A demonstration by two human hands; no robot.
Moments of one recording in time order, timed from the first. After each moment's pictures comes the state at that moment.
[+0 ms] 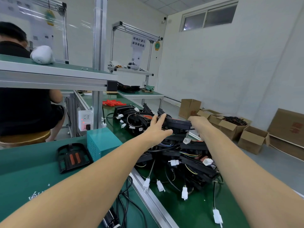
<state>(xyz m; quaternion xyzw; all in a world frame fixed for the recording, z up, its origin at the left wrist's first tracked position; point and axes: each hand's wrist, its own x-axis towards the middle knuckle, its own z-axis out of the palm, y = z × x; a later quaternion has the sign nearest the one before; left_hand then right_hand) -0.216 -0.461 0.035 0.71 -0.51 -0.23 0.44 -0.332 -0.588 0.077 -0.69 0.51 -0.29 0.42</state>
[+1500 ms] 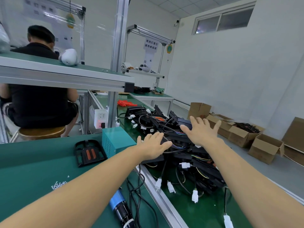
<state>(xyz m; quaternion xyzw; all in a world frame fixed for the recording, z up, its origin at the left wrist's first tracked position) -0.198 -0.412 0.011 0.82 -0.52 -0.13 0.19 -0.315 -0.561 0.060 -0.89 0.45 -0.08 -0.09</state>
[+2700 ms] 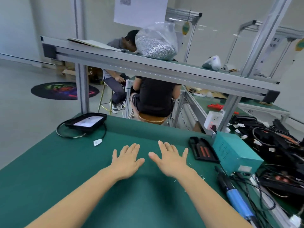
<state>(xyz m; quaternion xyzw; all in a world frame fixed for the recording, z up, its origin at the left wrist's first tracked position) -0.079 -0.018 -0.096 0.97 -0.16 -0.08 0.17 -0.106 -0.184 -0.070 -0.99 0.05 0.05 0.08</state>
